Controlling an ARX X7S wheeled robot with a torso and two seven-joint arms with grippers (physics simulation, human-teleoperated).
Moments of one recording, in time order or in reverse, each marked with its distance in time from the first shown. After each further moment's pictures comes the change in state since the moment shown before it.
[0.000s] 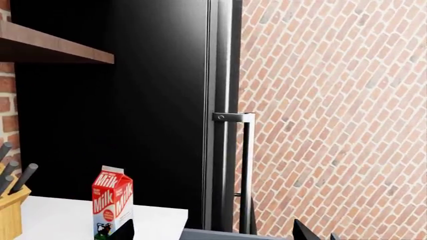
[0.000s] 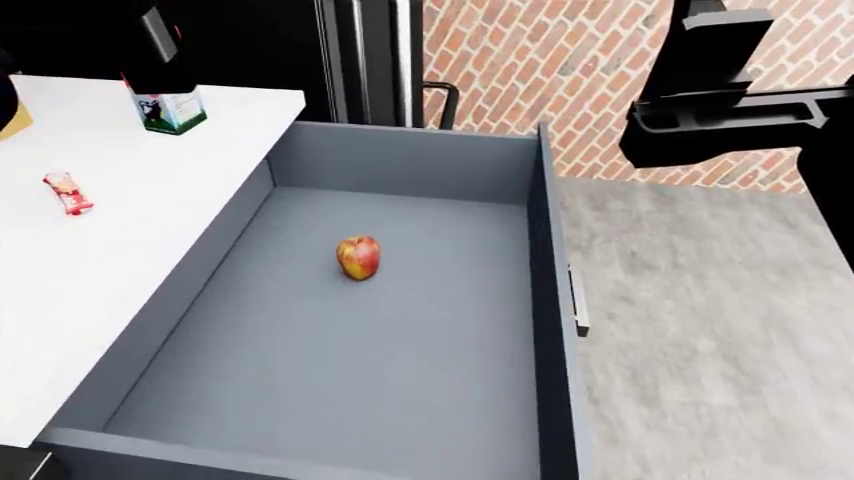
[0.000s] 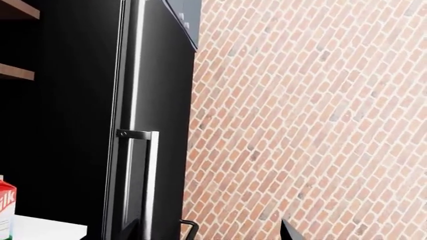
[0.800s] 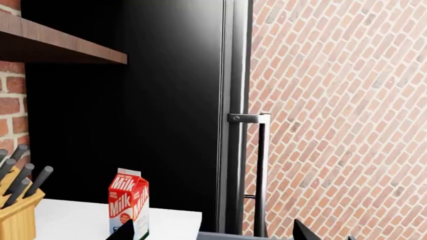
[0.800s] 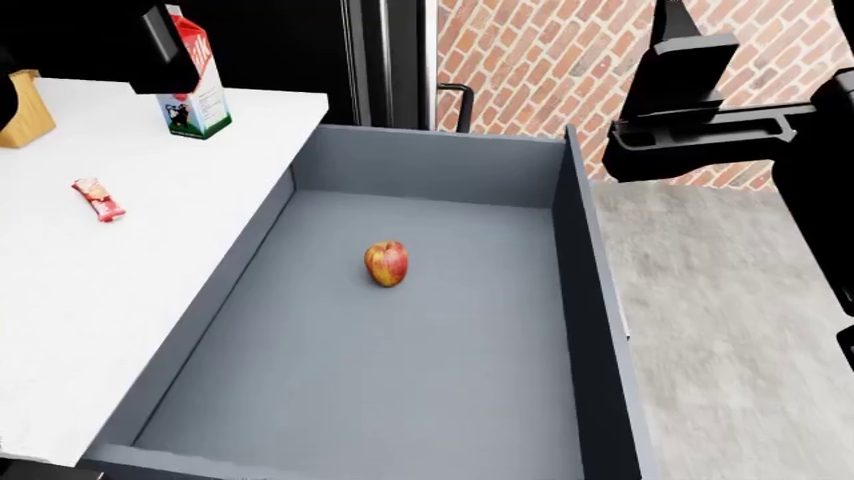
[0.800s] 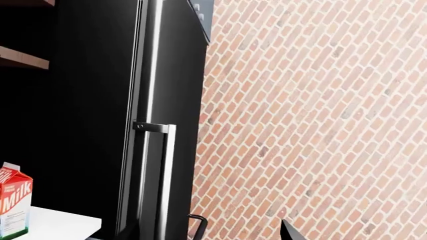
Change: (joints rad) left arm -0.006 -0.009 0.016 0.003 0.001 0.015 0.006; right arm -0.019 0.001 -0.027 0.001 -0.027 0.002 -0.027
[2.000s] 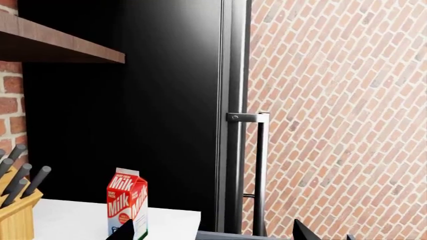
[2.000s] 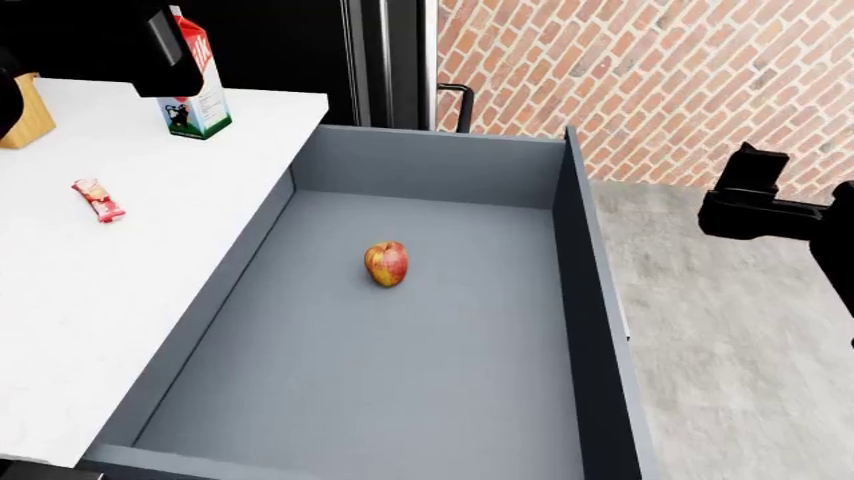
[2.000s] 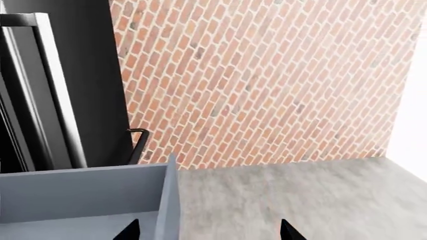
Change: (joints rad) left arm -0.004 -0.010 0.022 0.007 0.003 0.020 0.008; right arm -0.554 0.234 0.156 0.234 -0.234 -0.158 -0.297
